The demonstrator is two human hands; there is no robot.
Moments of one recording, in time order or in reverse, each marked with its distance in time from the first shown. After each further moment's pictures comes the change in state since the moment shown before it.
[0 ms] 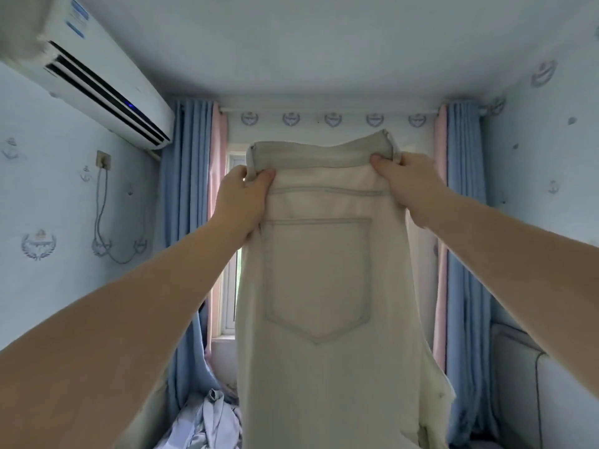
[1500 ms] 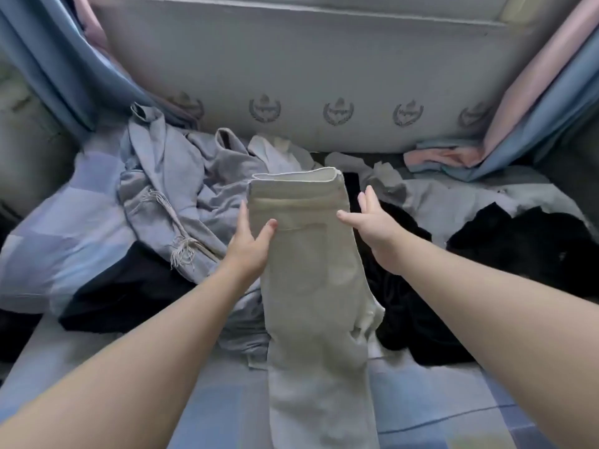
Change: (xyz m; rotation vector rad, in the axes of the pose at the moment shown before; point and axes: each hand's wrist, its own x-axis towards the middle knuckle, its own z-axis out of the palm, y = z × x) left_hand -0.266 -1.002 0.059 0.278 -0.496 -1.008; right_hand -0.233 0.956 0.303 -0.063 -0.413 1.154
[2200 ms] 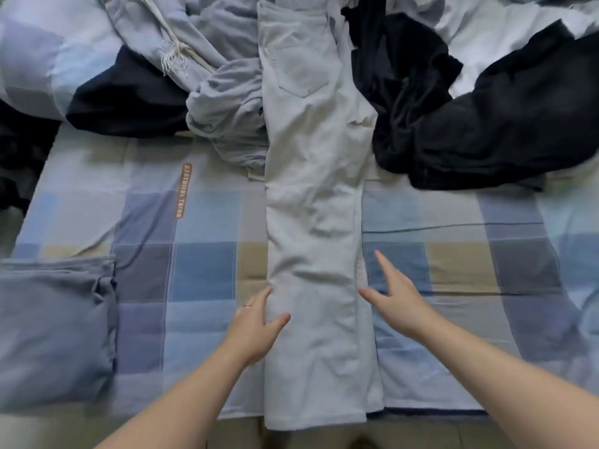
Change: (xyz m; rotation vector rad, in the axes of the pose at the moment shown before) left_hand -0.393 -0.262 0.087 0.514 -0.371 -0.454; right_hand -0.303 0.342 -0.020 -0.594 -0.205 0.316
